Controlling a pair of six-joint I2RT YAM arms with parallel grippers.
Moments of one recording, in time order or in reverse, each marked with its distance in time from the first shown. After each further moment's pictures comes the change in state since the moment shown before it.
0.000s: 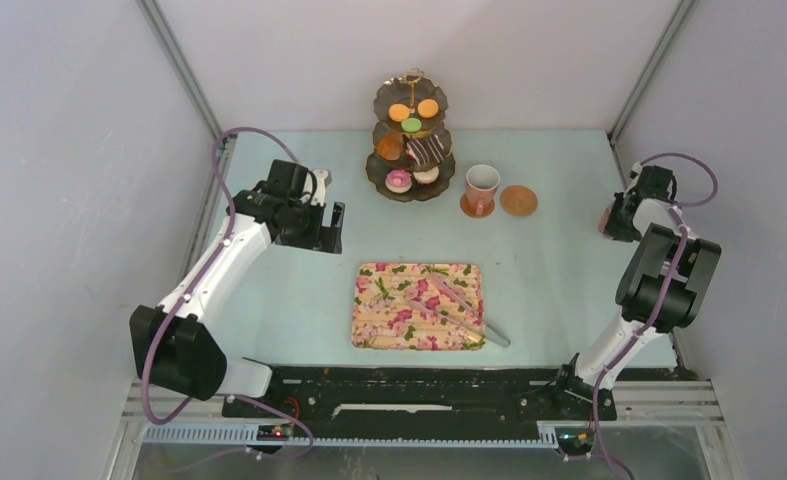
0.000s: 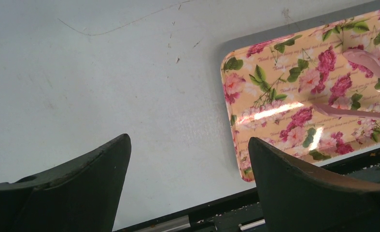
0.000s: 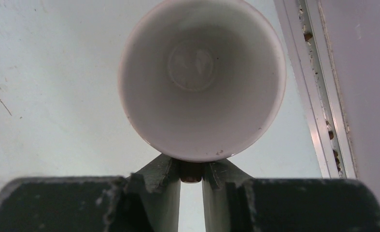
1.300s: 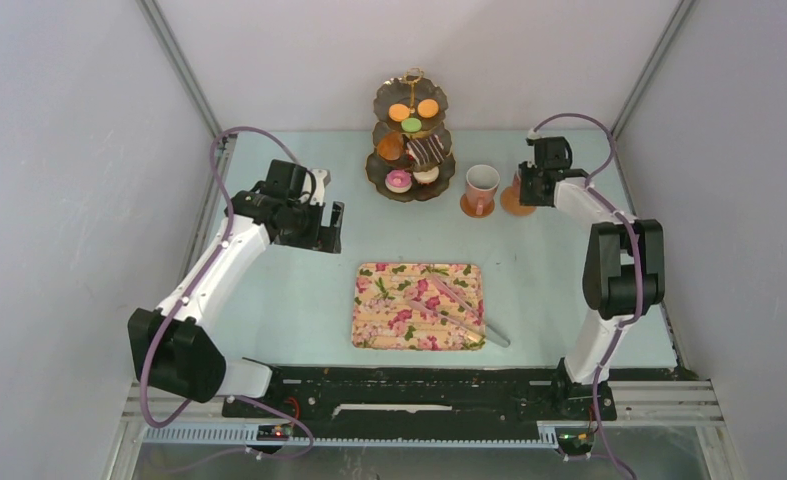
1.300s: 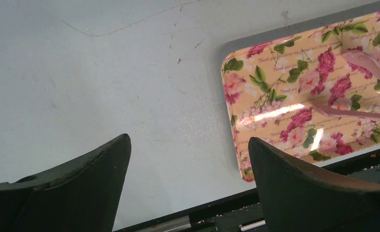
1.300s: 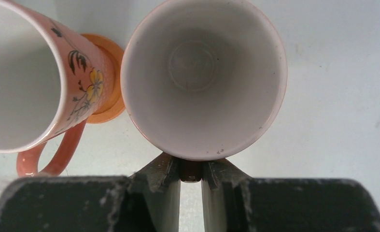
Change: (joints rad) left arm -0.001 -0.011 0.000 0.000 -0.003 0.000; right arm 0.504 0.028 0.133 0.038 0.087 0.102
